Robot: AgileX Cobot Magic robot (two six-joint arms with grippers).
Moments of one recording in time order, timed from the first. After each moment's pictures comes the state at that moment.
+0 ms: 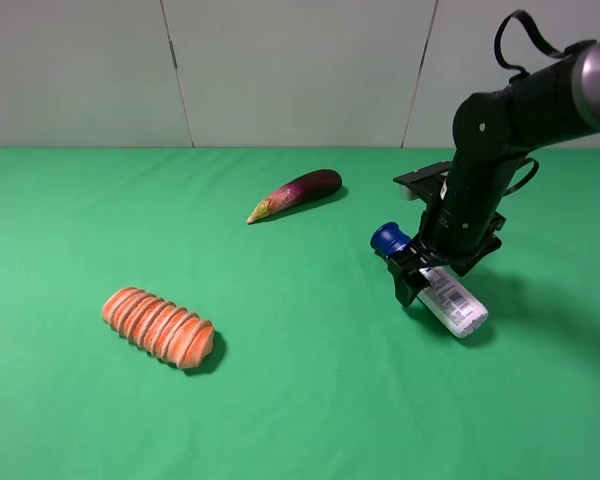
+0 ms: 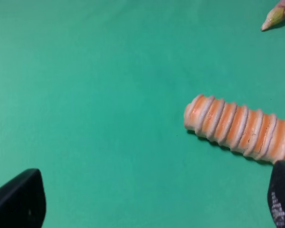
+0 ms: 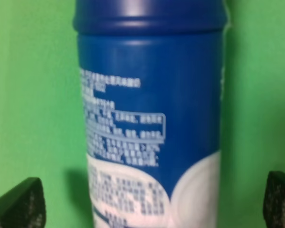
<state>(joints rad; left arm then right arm) 0.07 -0.01 -0.50 -0.08 1.07 0.10 0.39 1.89 -1.08 0.01 0.78 -0.16</state>
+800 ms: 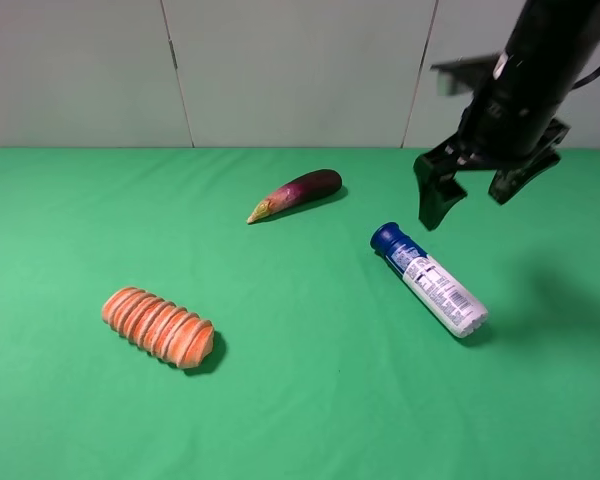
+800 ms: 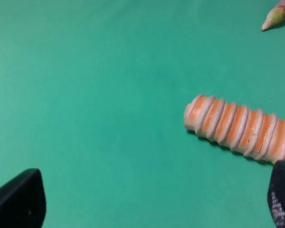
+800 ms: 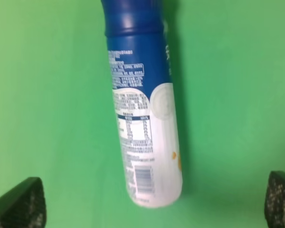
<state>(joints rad) 0.07 -0.01 -0.50 -0.08 1.07 0.10 0.39 1.62 -1.29 0.02 1.15 -0.09</state>
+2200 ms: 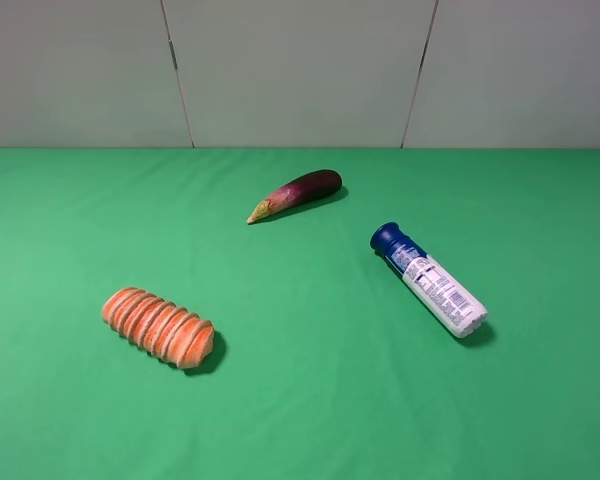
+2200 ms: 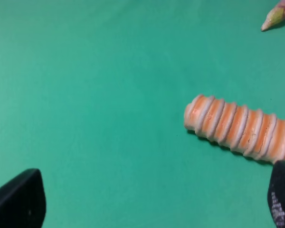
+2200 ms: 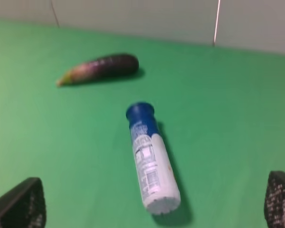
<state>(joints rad) 0.07 -0.01 -0.50 -0.08 1.07 0.10 0.39 0.06 -0.53 0.02 0.93 0.02</state>
